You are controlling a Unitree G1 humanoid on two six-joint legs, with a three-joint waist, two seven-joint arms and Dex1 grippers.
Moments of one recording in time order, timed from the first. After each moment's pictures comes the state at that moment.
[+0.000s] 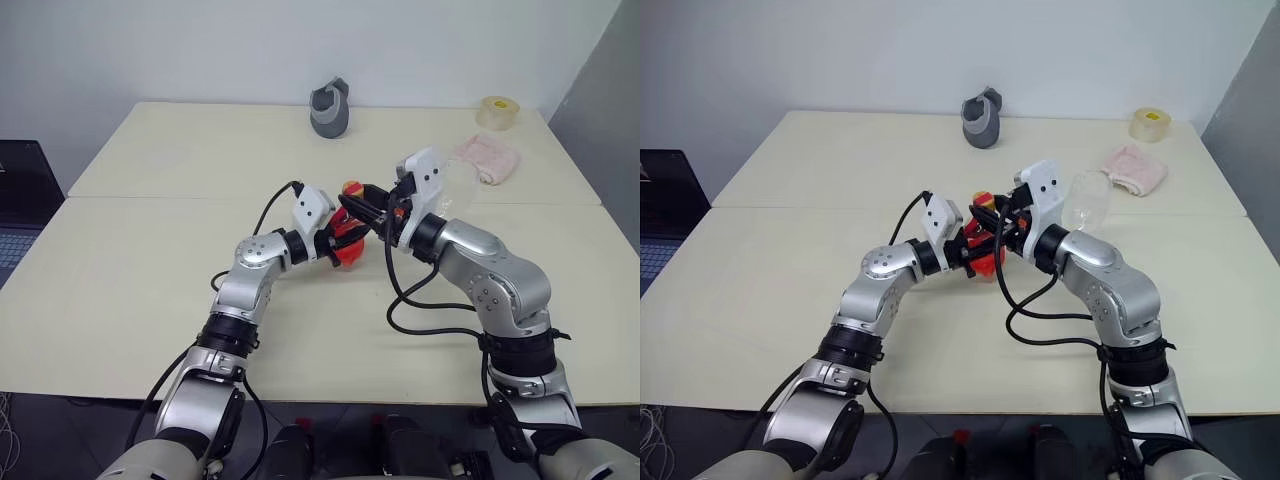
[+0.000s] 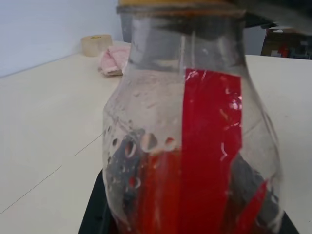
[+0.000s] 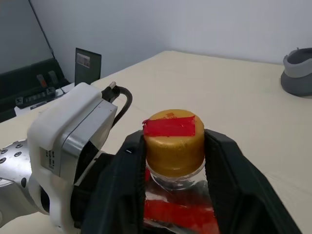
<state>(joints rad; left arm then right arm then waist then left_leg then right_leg) -0.68 0.23 -0.11 0.37 -0.20 0.10 -0.84 -0.64 -0.19 0.06 -0.27 0.48 0.81 0.38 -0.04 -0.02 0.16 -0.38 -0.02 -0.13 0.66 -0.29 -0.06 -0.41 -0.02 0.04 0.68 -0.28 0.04</state>
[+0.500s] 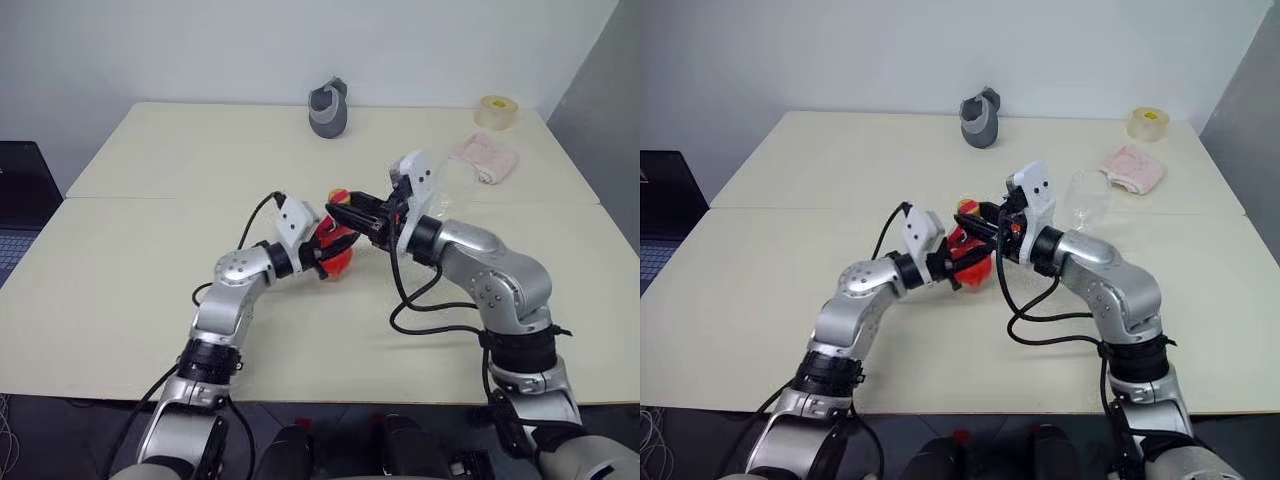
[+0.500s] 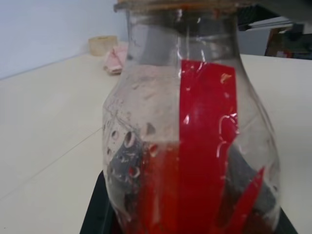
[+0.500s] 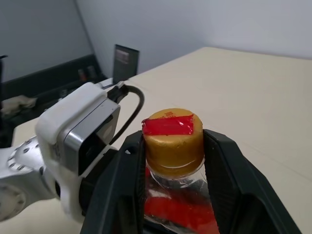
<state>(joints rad) -0.50 0.32 -0.09 0.05 -0.25 0.22 -0.84 -0.68 -0.24 0.07 -0.25 0.53 0.82 0.59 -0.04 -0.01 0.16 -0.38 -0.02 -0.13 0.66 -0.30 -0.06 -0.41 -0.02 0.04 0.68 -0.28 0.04</state>
